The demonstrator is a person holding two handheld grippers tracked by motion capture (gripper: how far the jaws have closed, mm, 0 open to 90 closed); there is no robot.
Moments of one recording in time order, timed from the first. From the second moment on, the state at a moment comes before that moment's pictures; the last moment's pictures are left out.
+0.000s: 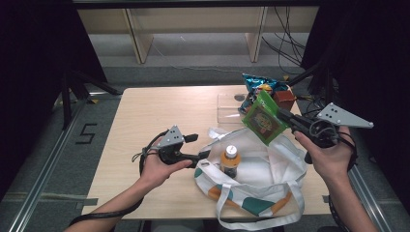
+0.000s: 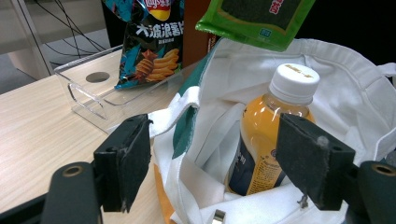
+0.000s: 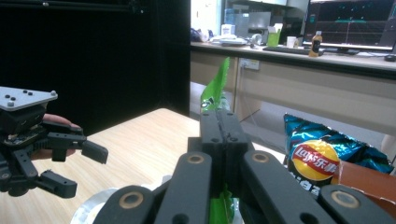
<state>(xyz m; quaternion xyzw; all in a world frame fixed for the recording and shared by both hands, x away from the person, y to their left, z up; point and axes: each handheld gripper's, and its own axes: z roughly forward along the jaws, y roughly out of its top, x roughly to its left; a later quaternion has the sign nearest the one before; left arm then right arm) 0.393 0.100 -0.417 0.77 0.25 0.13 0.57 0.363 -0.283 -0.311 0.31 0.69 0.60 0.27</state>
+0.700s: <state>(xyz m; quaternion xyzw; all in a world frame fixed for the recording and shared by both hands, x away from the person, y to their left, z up) 0.393 0.100 -0.417 0.77 0.25 0.13 0.57 0.377 -0.285 -0.303 0.32 0.67 0.61 0.29</state>
